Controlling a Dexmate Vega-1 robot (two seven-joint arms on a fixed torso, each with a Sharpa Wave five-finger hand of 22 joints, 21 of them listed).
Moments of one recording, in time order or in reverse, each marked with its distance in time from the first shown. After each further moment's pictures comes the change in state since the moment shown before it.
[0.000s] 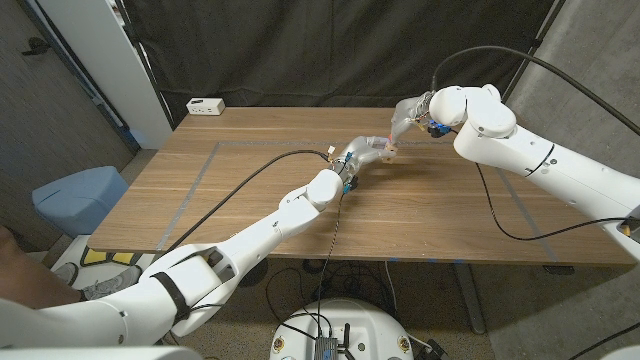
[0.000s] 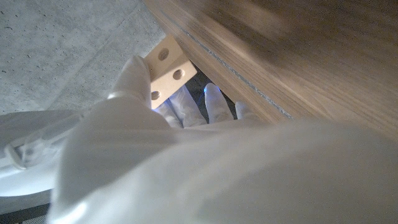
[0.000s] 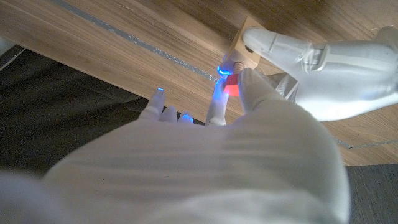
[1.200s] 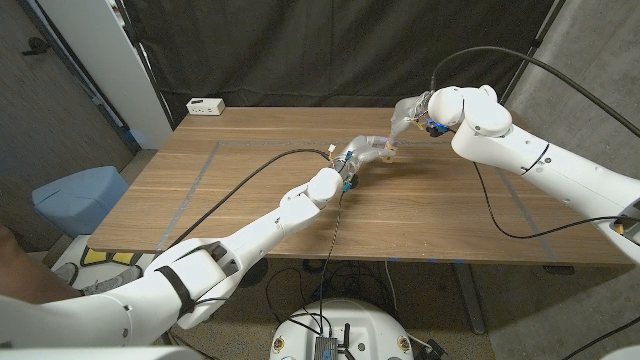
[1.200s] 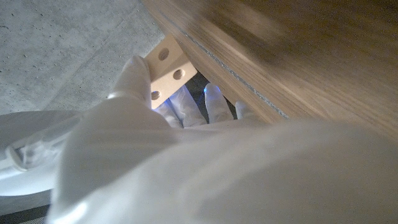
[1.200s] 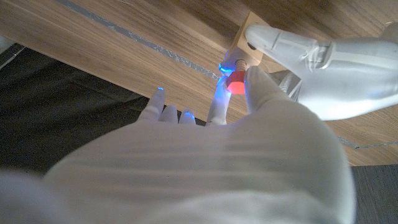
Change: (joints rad) left arm -0.029 -0.022 0.004 0.064 -0.012 -0.021 -0.015; left_hand 0.000 0.000 0.000 0.000 0.004 -0.002 0.002 0.000 0.000 0.001 0.004 0.001 0.000 0.000 0.000 -0.006 0.000 0.000 0.000 0.000 0.000; right arm 0.007 0.021 -0.004 0.045 -0.006 0.018 -0.019; right_hand -0.006 0.006 -0.022 0.022 0.000 0.043 -0.018 0.075 0.054 0.050 -0.014 0.008 0.000 0.021 -0.021 0.008 0.005 0.011 0.000 0.000 0.000
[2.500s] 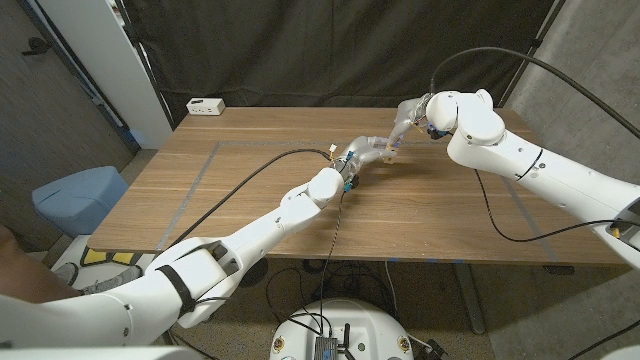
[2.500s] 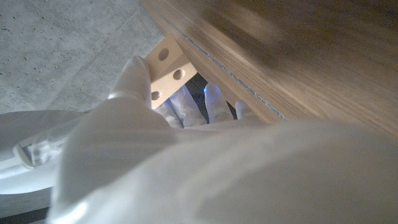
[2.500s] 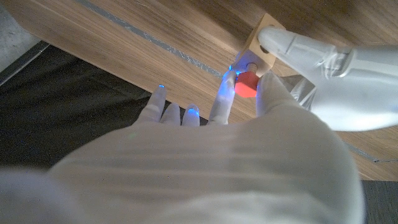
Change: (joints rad) left arm -0.002 -0.001 0.005 -0.003 -0.004 0.008 -0.007; left_hand 0.000 0.000 0.004 -0.002 0.000 -0.003 0.003 0.000 0.000 -0.002 -0.002 -0.003 0.000 0.005 -0.005 0.000 0.000 0.006 0.006 0.007 0.000; right arm -0.007 0.009 -0.031 -0.006 -0.114 -0.043 0.021; right_hand -0.126 0.025 -0.062 0.053 0.000 0.086 -0.022 0.119 0.074 0.079 -0.039 0.000 0.000 0.043 -0.043 0.008 0.004 0.030 0.005 0.000 0.000
